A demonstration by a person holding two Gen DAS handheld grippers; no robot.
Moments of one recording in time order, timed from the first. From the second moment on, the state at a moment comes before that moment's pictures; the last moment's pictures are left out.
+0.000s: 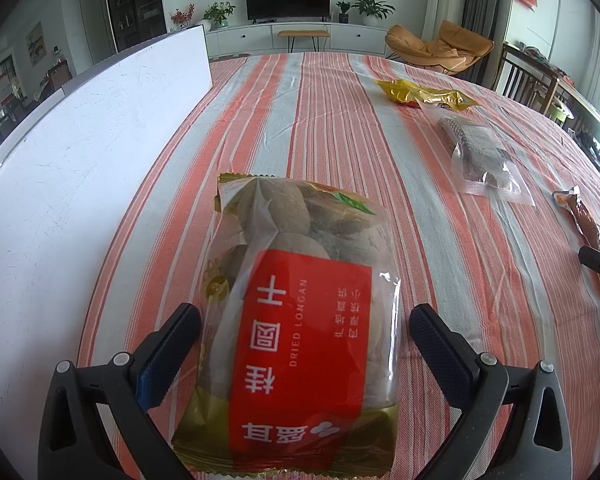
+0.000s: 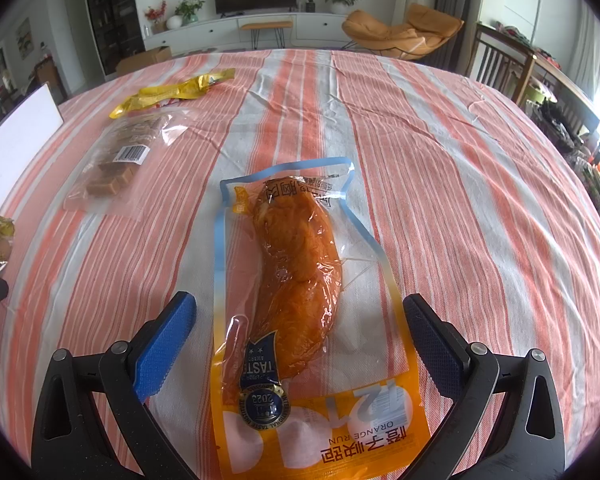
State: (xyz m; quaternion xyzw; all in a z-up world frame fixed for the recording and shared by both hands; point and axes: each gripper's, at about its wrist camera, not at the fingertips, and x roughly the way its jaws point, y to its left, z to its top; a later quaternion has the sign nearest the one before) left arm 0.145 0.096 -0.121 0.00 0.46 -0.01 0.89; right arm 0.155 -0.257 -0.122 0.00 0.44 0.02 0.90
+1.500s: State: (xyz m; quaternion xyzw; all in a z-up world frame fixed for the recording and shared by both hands) left arm 0.049 0.227 0.014 -0.19 0.38 -0.05 0.90; right arm 0.162 -0.198 -0.061 0.25 0.51 0.19 0.80
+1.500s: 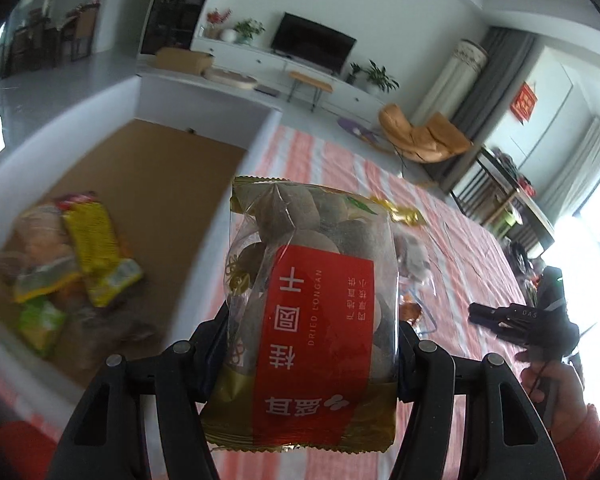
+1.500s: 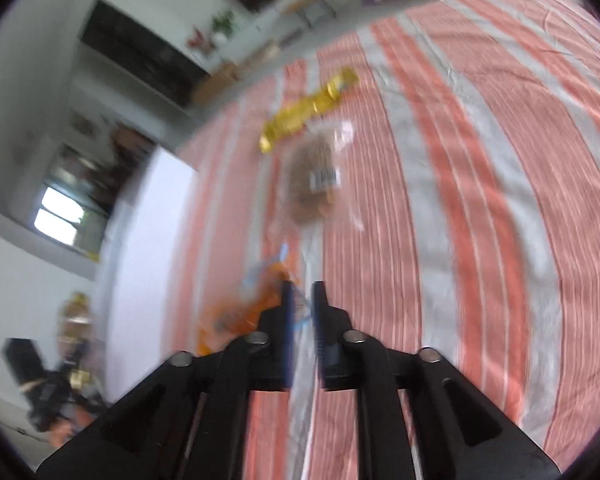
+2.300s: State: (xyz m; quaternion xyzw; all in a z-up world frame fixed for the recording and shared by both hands) left arm 0.013 0.254 0.012 -0.21 0.36 -0.08 0.90; right arm 0.132 -0.021 -0.065 -0.07 0.60 0.36 0.71
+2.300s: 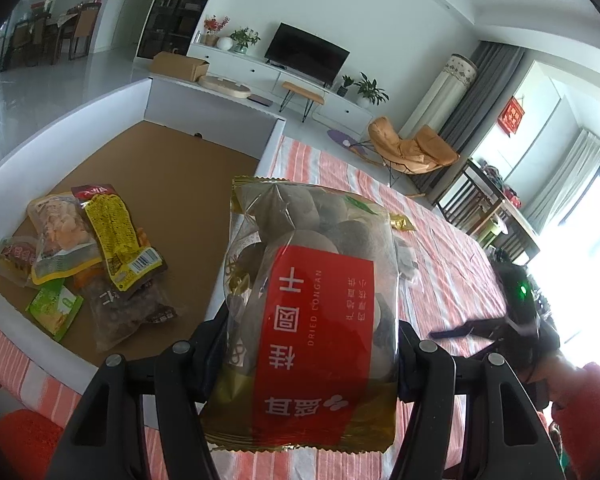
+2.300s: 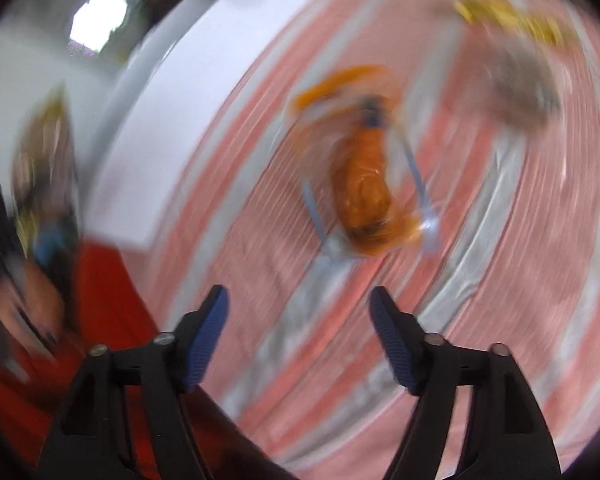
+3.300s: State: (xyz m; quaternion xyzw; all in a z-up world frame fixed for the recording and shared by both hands) left arm 0.020 0.353 0.037 -0.20 0.34 0.03 0.92; right arm 0.143 0.012 -0.009 0.23 0.51 0.37 0.74
